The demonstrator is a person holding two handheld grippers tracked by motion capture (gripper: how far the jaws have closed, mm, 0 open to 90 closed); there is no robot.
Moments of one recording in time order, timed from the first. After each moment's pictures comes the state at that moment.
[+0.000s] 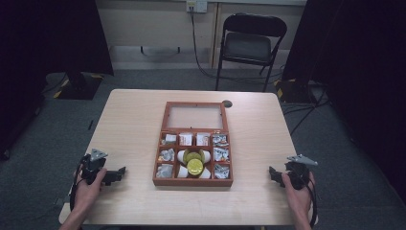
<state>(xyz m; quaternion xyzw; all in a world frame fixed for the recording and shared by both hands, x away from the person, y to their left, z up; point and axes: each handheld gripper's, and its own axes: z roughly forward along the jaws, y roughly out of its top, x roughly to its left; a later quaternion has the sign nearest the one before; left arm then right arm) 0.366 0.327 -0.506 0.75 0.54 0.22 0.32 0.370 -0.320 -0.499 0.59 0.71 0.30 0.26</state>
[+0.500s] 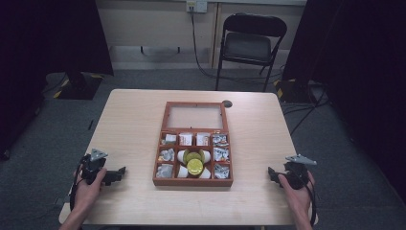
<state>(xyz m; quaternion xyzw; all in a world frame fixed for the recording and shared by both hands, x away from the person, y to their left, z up) 0.366 0.327 -0.506 0.75 0.54 0.22 0.32 0.369 -0.315 -0.497 0.57 0.72 0.30 0.25</state>
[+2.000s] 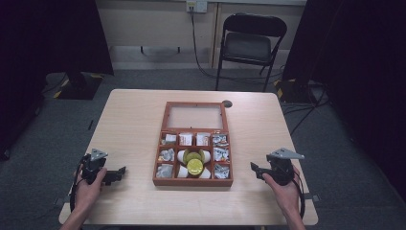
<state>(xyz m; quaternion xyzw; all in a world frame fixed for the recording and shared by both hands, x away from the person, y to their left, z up) 0.367 0.326 -0.505 0.75 0.54 0.22 0.32 0.364 -0.258 -0.454 0.47 0.77 0.38 0.21</state>
